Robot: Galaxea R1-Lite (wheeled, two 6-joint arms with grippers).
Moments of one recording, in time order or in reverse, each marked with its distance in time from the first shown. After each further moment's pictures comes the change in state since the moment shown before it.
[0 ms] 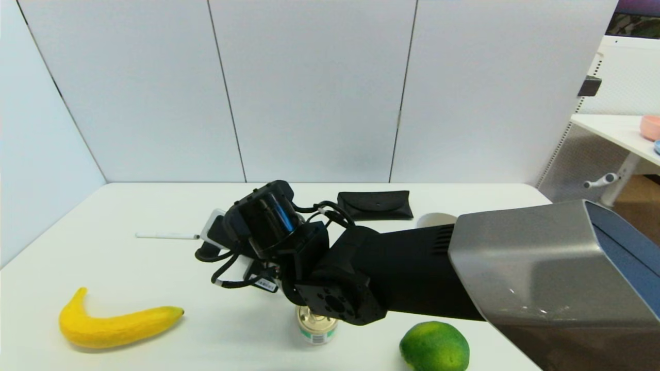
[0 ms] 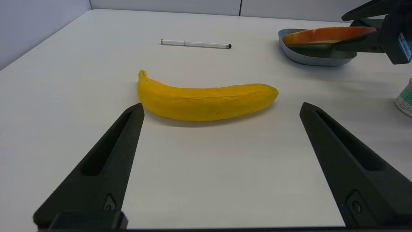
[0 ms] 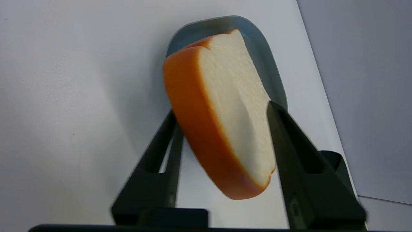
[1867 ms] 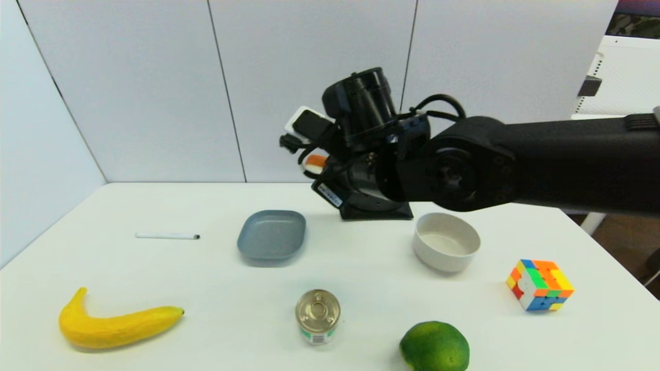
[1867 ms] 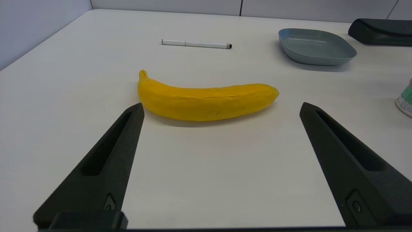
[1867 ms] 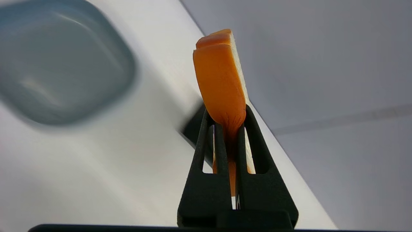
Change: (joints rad) left arm 0.000 0.000 0.000 0.000 0.000 0.000; right arm -0.226 -0.244 -0.048 0.219 0.008 0.052
